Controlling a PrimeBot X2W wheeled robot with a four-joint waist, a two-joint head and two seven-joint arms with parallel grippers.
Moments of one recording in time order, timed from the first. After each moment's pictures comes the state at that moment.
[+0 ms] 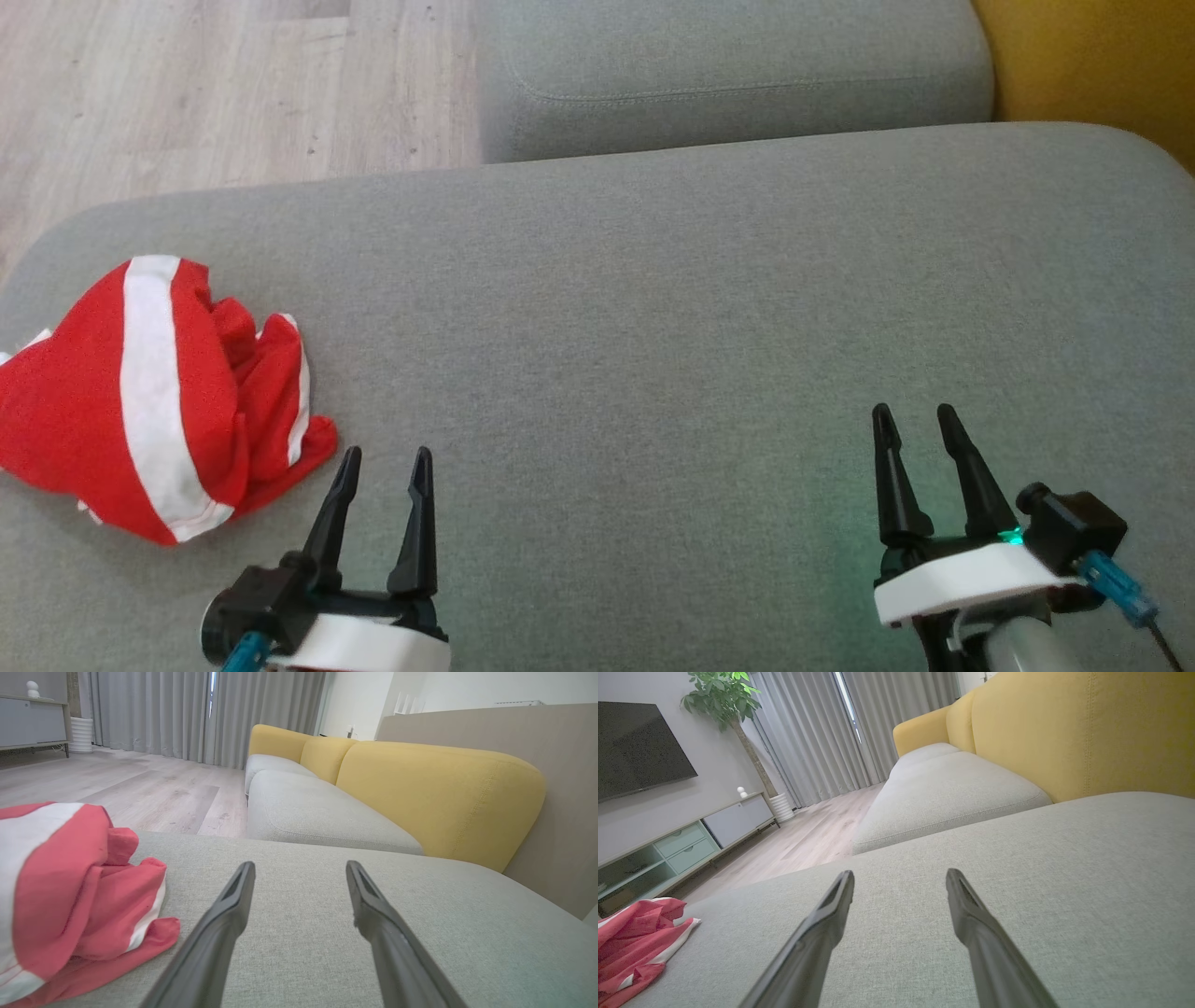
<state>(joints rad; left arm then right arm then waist) 0.03 0.05 -0.19 0.22 -0.27 -0.12 -0.25 0.00 -0.04 0.12 0.28 0.32 0.12 -0.25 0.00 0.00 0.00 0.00</state>
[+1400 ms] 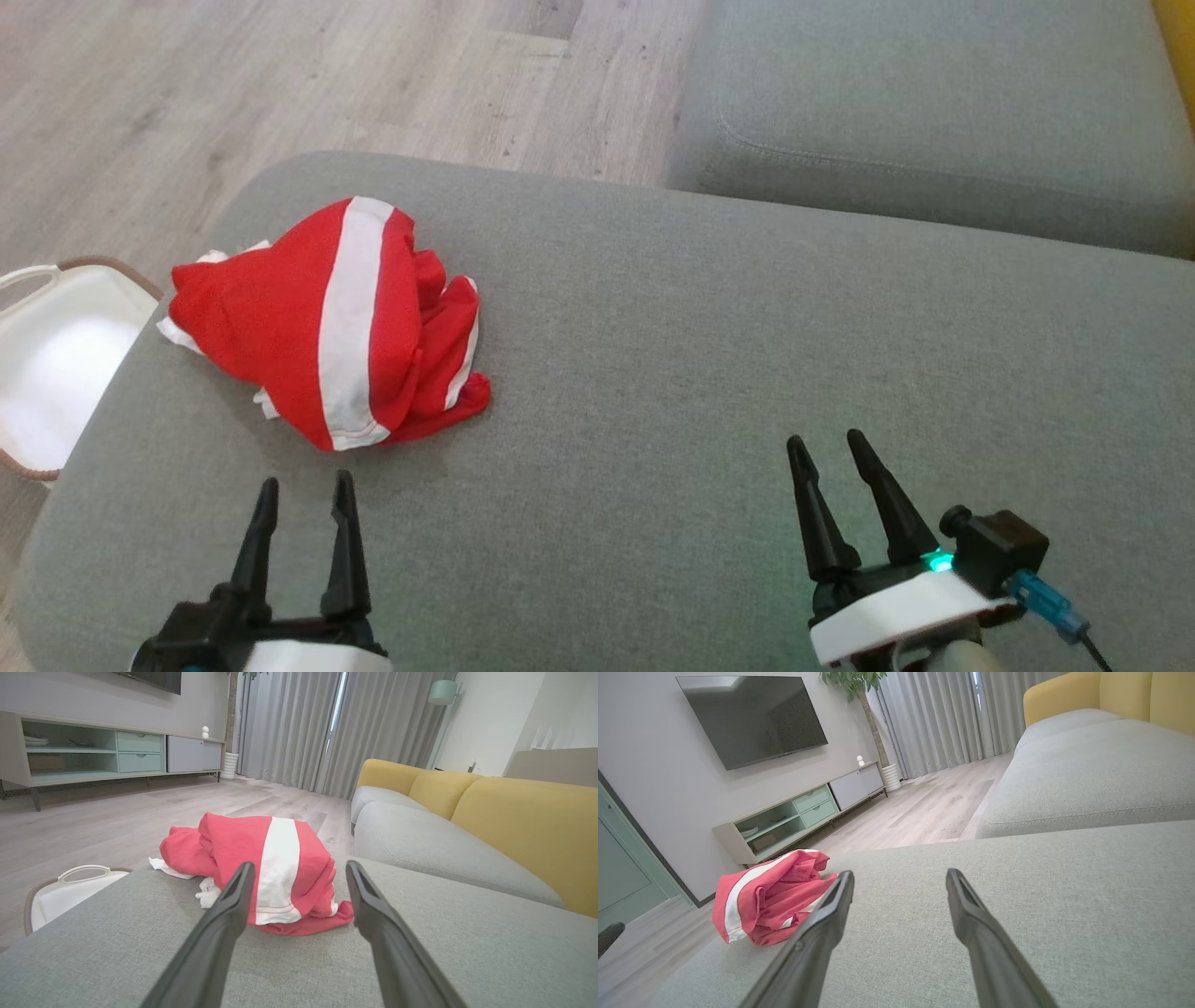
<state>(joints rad) 0.09 0.05 -0.06 0.19 -0.24 -0.10 -0.25 0.02 -0.04 0.29 0.26 0.39 0.12 -0.25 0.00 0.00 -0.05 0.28</state>
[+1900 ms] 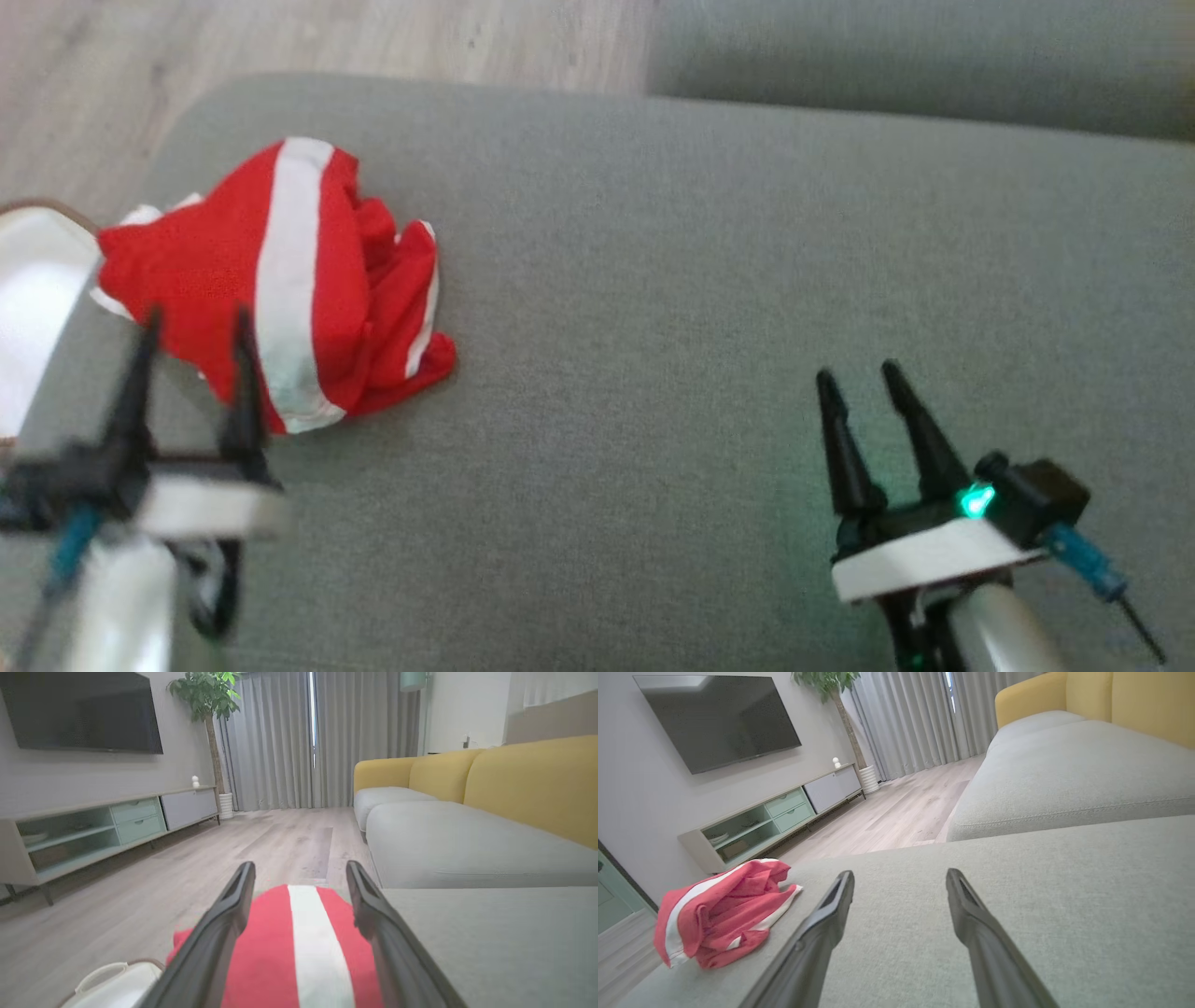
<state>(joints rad) -0.19 0.18 0.02 0.24 -0.14 -0.12 -0.25 -0.04 -0.04 0.23 0.20 0.33 0.12 -0.25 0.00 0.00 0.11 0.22</state>
